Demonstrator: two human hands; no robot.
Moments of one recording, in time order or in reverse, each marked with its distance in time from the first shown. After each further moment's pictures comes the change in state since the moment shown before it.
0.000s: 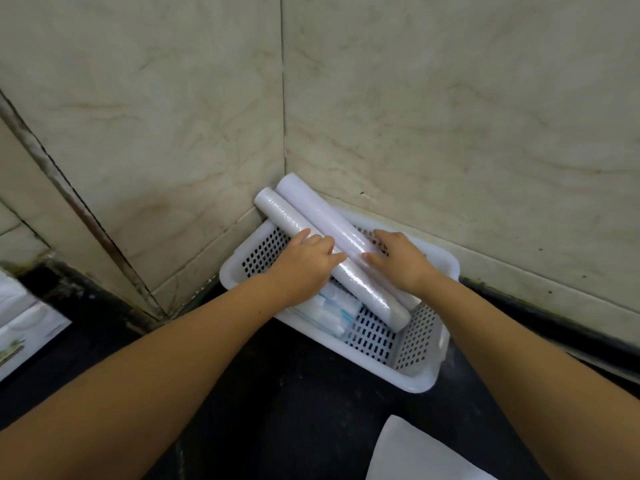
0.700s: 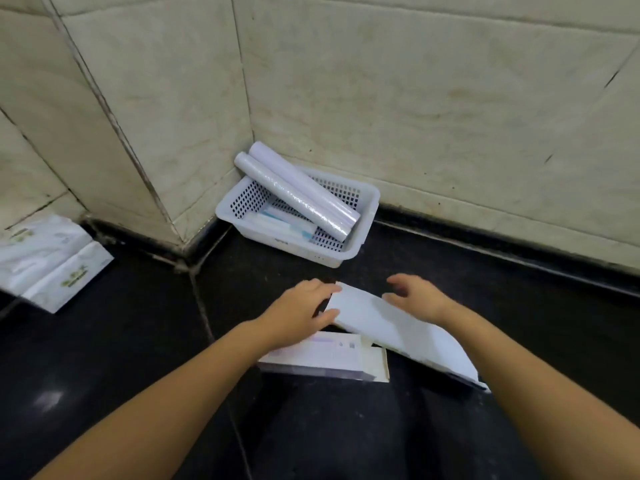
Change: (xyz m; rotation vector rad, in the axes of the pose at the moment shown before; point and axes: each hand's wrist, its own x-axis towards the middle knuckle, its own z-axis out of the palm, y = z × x) left_hand -0.149 0.191 -0.064 -0.676 -0.283 -0.236; right_hand -0.252 0.082 0.009 0.011 -0.177 0.252
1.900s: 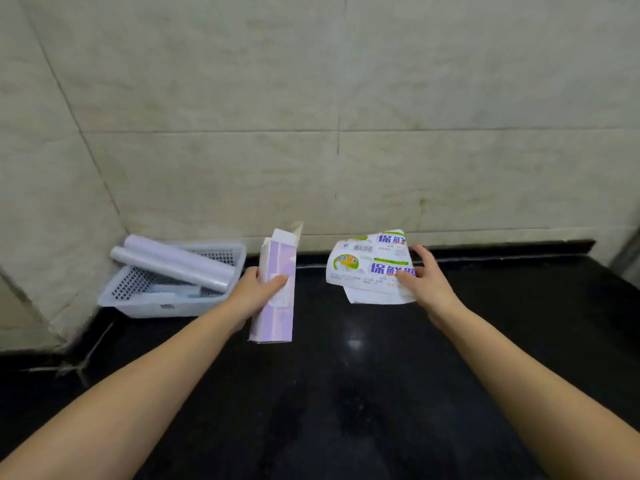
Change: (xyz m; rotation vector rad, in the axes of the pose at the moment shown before) left_hand 0.014 0.186 -0.013 -0.526 0.128 -0.197; right_hand -0.258 0.098 -0.090 0.987 0.810 0.042
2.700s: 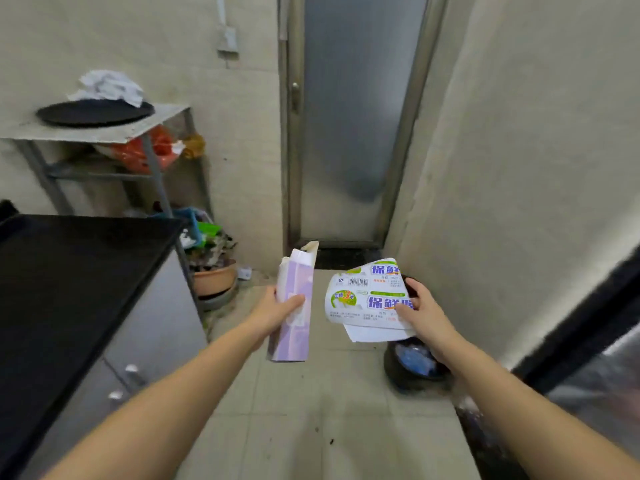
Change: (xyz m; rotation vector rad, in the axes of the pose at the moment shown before) left_hand -0.532 0.059 0.482 0.192 -1.500 0.455; right_hand -0.706 0.103 -0.324 -0.018 1.415 0.459
